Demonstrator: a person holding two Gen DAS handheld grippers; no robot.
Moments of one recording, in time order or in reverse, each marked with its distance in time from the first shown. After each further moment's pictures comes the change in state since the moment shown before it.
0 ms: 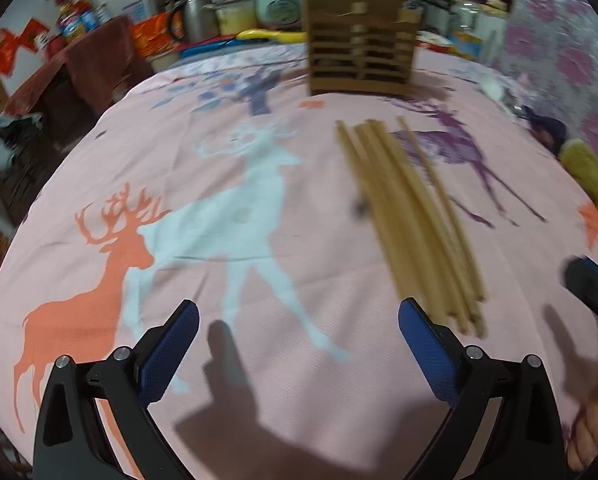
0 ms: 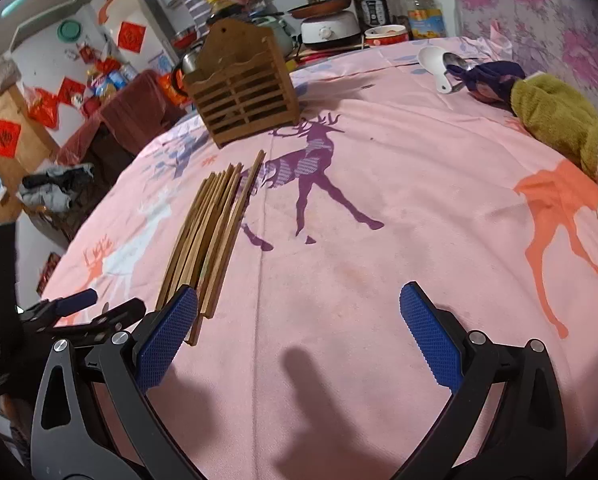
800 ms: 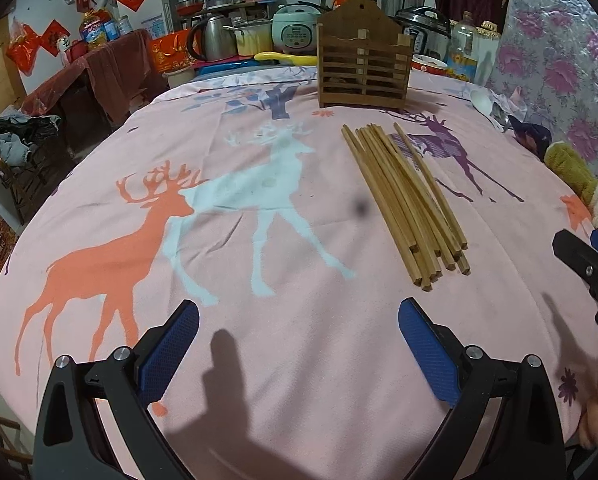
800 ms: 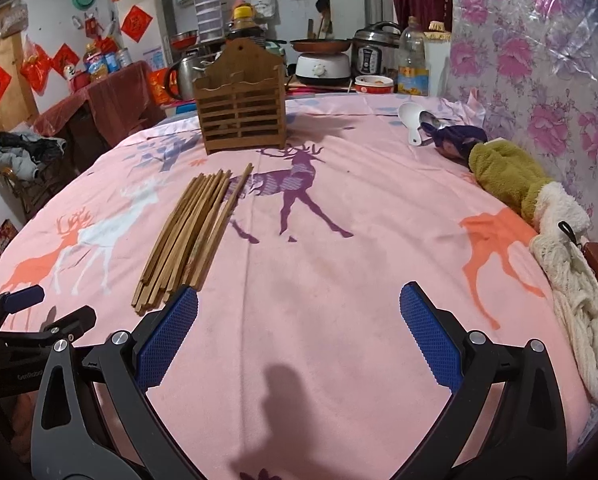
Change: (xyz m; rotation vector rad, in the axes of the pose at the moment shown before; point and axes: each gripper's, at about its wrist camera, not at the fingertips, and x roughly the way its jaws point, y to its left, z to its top) left arm -0.043 0.005 -0.054 -0.003 -0.117 -0.002; right arm -0.038 0.032 -0.021 -0.180 -0.116 -0.200
